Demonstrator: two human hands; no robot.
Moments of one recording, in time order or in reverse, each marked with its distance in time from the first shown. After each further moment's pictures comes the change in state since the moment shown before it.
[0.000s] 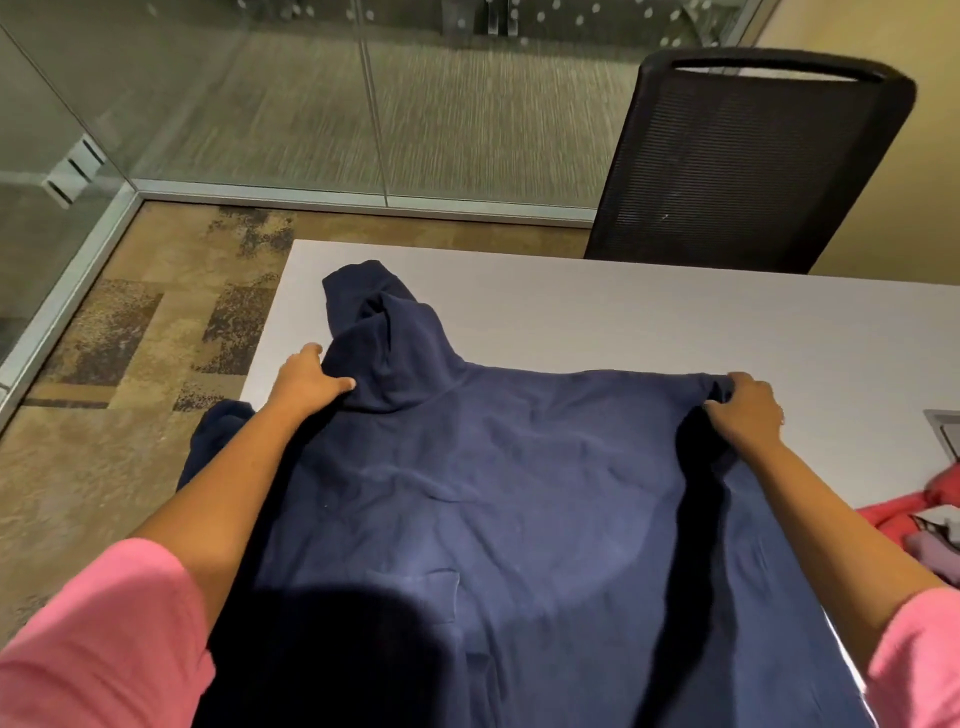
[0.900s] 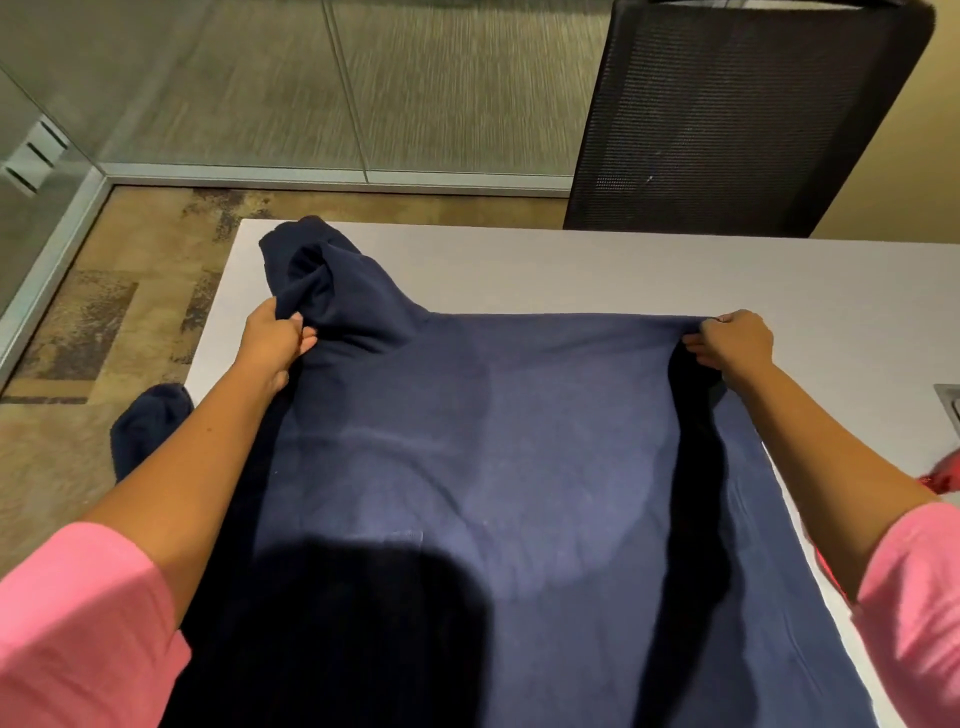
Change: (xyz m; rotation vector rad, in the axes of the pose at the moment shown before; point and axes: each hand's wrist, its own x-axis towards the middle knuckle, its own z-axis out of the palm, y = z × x) left_hand 0.023 0.050 0.023 -0.854 0.095 -0.083; right_hand 0.067 -0.019 -0.007 0.492 -0.028 0.128
